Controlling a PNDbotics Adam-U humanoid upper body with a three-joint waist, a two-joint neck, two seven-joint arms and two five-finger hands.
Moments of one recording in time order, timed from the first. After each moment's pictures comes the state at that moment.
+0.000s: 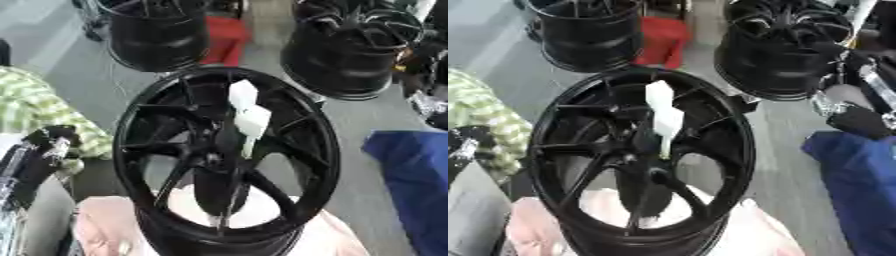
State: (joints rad) left arm -0.06 0.16 0.29 -1.78 -0.08 0.13 -0.30; right arm -0.45 -0.67 0.16 -1.64 0.15 -0.22 0.18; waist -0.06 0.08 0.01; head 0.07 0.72
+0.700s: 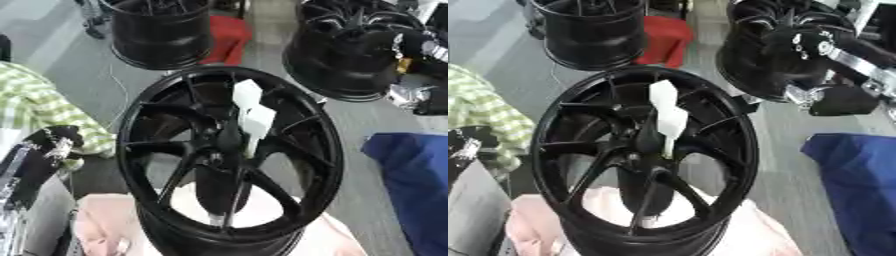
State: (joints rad) left arm -0.06 0.16 0.28 -1.78 -0.09 0.13 -0.31; right arm -0.66 -0.75 0.30 -1.64 0.13 -0.26 0.43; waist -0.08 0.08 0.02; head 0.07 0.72
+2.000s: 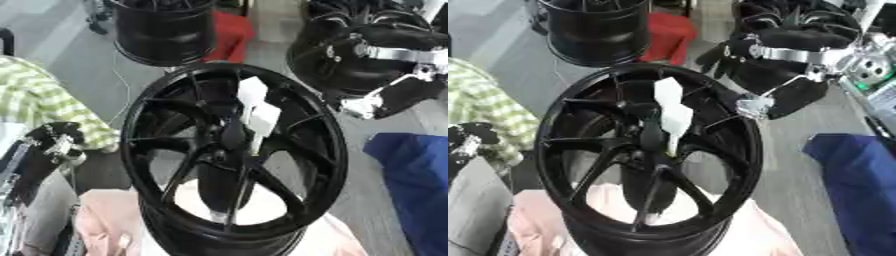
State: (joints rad) left arm -0.06 0.17 0.28 -1.79 -0.09 0.13 -0.32; right arm -0.85 -0.66 0.44 -1.60 0.11 -0.31 0.70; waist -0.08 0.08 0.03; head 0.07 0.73
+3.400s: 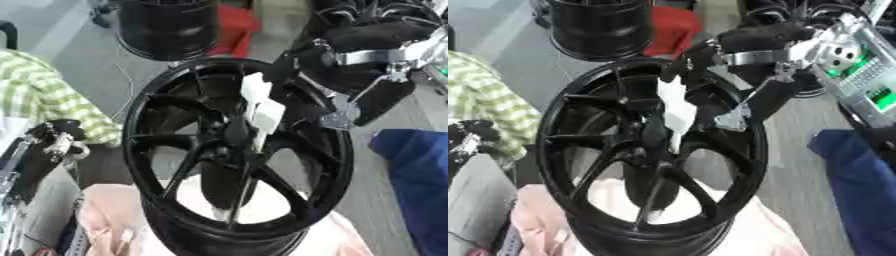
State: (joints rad) left arm -0.08 0.17 0.27 -1.79 -0.09 0.11 -0.34; right arm -0.93 -0.62 0.50 -1.61 0.16 -0.35 0.82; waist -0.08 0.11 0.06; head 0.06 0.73
